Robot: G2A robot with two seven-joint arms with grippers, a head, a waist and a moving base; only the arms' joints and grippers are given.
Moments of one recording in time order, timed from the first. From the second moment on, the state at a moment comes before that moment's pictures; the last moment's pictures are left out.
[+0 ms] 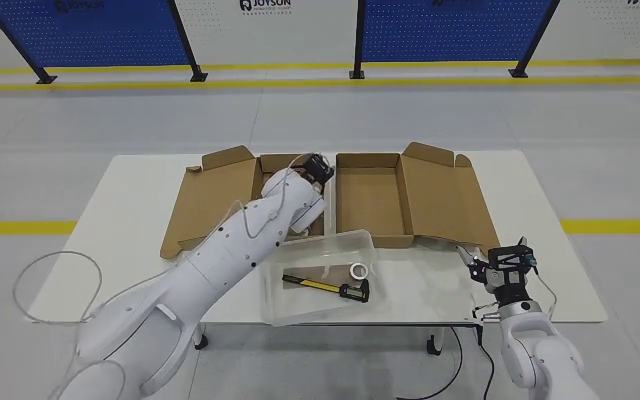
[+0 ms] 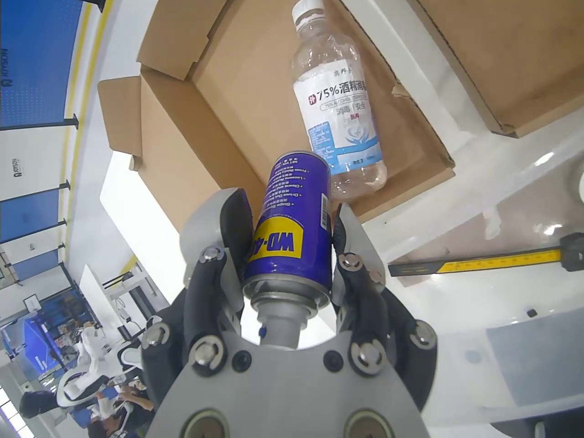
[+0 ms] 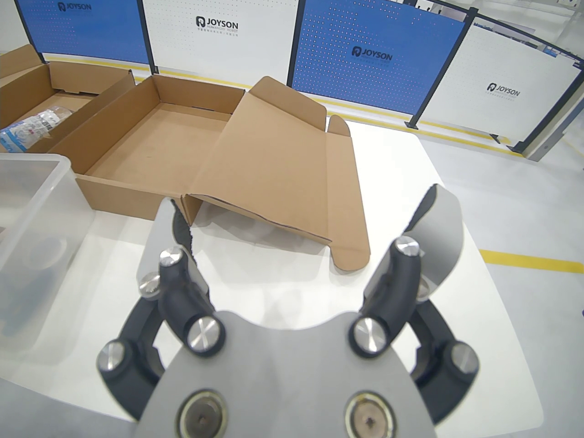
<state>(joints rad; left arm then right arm) 0.43 -1.39 -0.52 -1.07 1.16 0.03 -1.29 -1.73 -1.15 1.60 -1.80 -1.33 0.00 0.00</state>
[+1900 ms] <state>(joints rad) 0.27 -1.73 -0.43 -0.31 1.15 -0.09 -1.11 -1.73 -1.15 1.60 -1.80 -1.33 0.00 0.00</state>
